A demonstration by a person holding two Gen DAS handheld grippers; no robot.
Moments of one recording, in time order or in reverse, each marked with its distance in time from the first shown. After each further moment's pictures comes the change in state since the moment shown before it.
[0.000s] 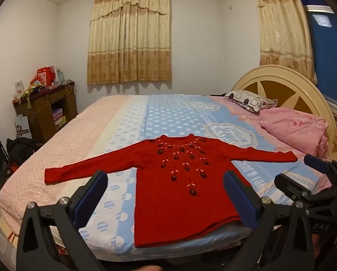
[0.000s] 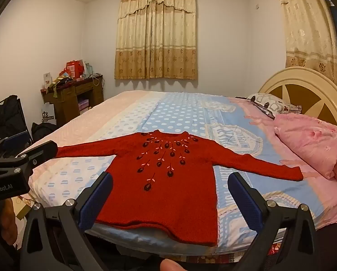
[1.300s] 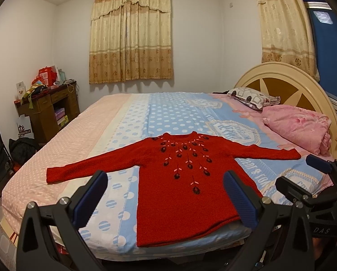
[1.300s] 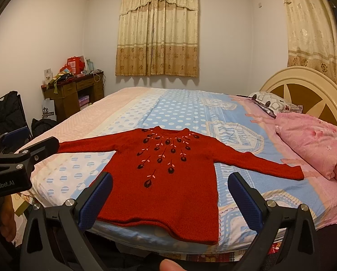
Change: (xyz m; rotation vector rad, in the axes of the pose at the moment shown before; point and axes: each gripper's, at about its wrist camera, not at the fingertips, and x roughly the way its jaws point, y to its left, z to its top) left arm 0.005 0.001 -0.005 0.010 -0.012 0.009; right arm 0.007 0.003 -0.005 -0.004 0.017 0.000
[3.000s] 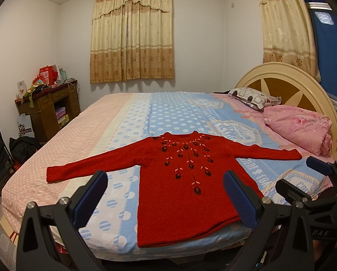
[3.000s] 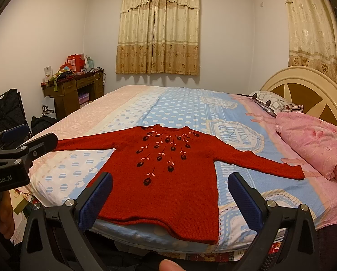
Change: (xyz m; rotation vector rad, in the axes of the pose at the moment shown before) left arm 0.001 0.003 -0.001 -0.005 0.004 0.000; right arm 0.004 -0.003 -0.005 -0.008 0.009 0.000
